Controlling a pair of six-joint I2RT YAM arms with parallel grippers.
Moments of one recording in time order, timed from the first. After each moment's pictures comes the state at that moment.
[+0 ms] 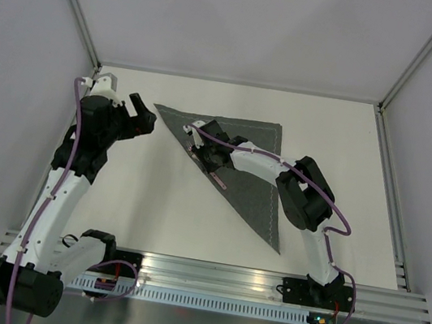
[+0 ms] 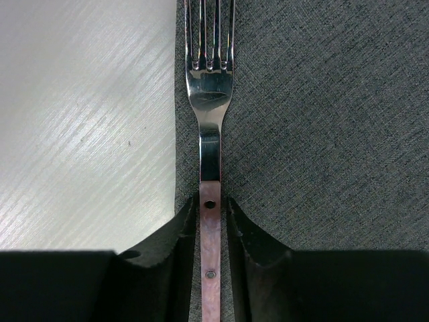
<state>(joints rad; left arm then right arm) -0.11 0.95 0.99 -0.41 0.00 -0.42 0.81 2.18 1.61 -0.40 0.02 -0.02</state>
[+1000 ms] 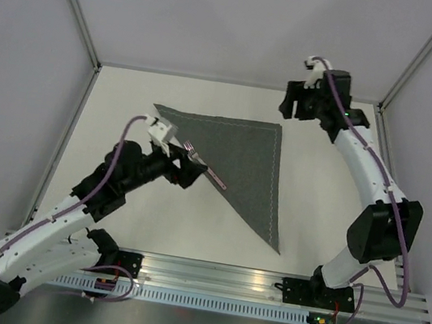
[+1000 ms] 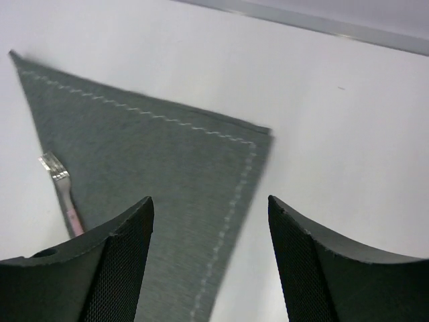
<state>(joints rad) -0.60 0.77 0.72 -0.09 0.12 -0.30 0.28 1.69 1.59 -0.46 -0.17 0.05</state>
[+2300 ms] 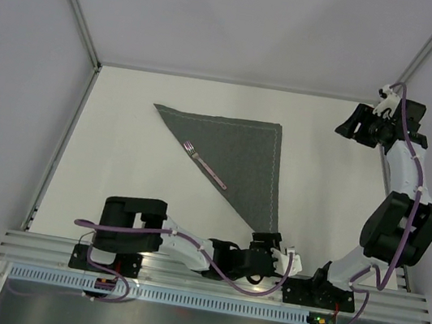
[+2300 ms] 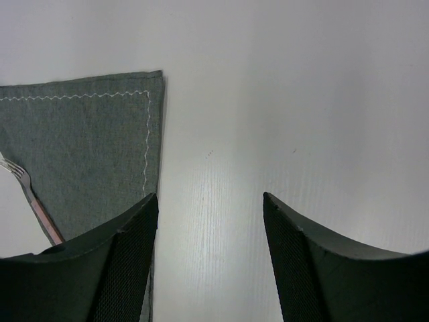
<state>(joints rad) -1.55 1.90 0.94 0.51 -0.50 0.23 -0.29 1.68 1.44 -0.51 -0.52 0.05</state>
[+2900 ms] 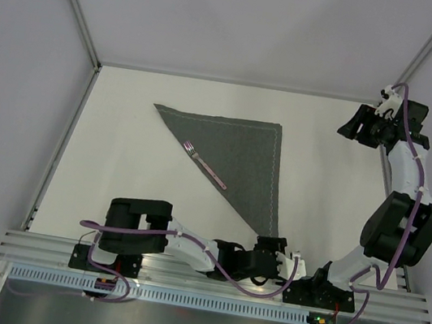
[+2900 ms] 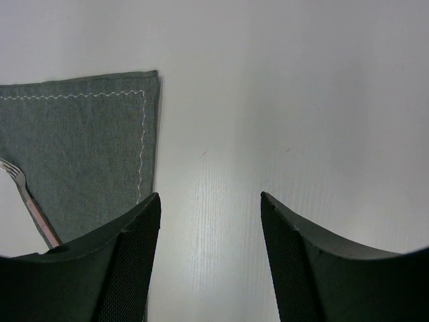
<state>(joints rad) -1.55 1.95 1.00 0.47 -0.44 0.26 -0.30 1.69 1.44 -0.51 -0.53 0.03</state>
